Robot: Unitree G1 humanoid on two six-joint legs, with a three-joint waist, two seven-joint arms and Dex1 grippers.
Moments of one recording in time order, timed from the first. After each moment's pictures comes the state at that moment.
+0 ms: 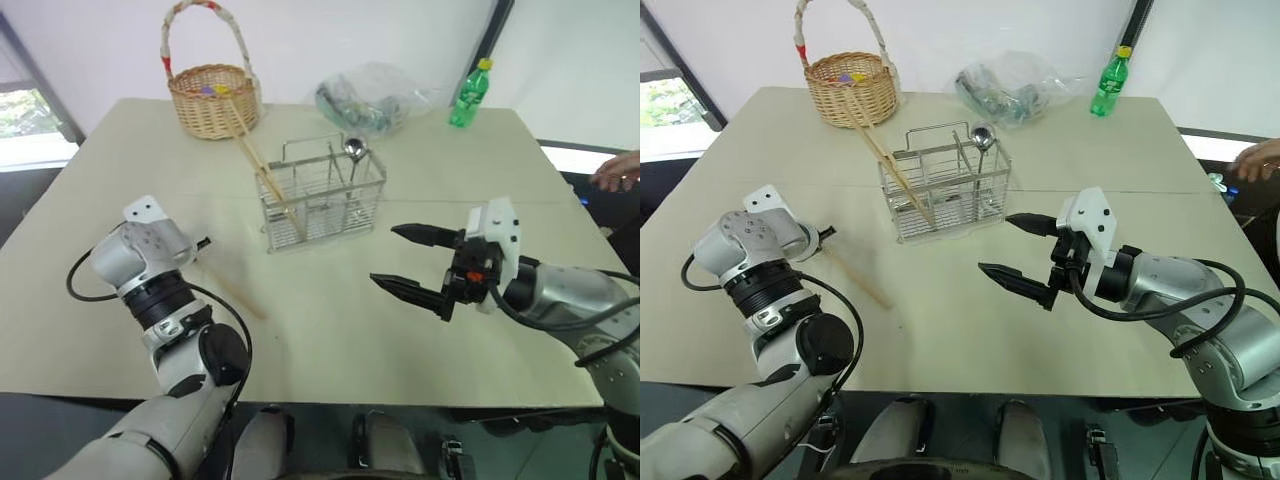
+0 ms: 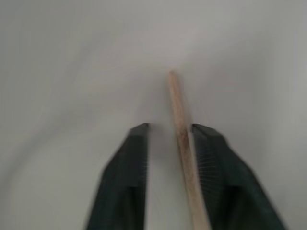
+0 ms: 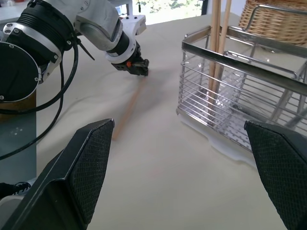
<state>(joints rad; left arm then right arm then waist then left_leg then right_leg) -0.91 0.03 0.82 0.06 -0.07 1.42 0.46 -0.19 -0.79 -0.17 -0.66 0.84 0.73 0.69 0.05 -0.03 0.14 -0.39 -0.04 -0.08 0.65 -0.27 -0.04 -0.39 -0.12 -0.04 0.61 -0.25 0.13</state>
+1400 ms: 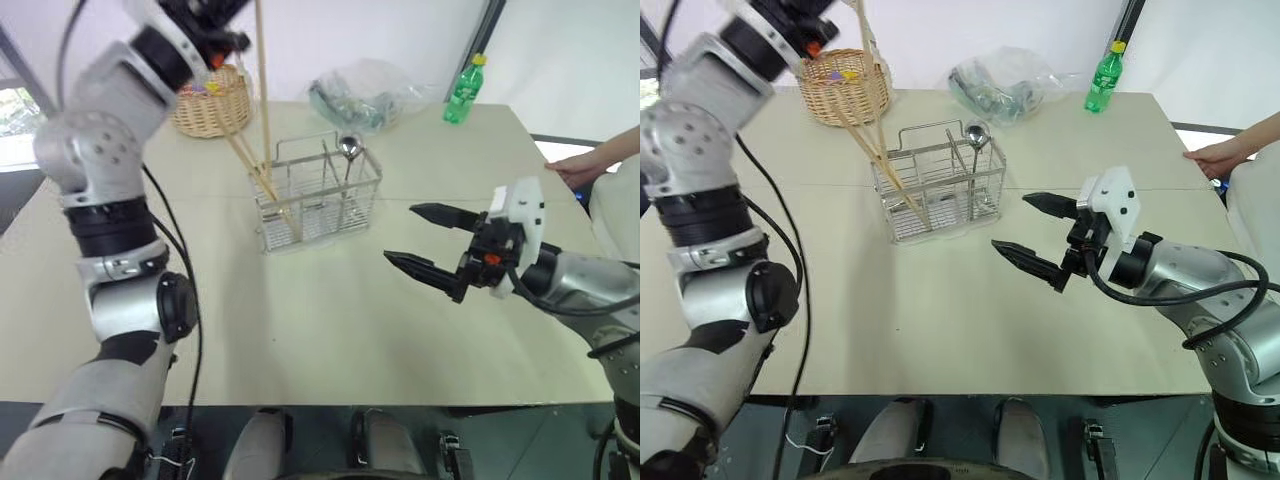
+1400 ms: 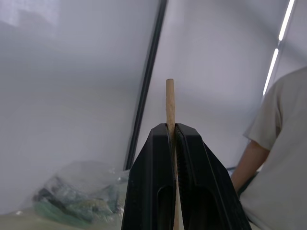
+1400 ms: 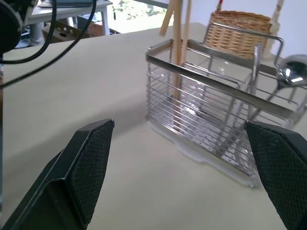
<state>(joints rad) -1.11 0.34 0.30 0.09 -0.63 0.73 -0.47 -0.21 -0.80 -0.24 -0.62 0.85 0.71 0.65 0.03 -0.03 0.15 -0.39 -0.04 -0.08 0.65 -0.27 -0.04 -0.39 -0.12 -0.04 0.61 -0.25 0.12</state>
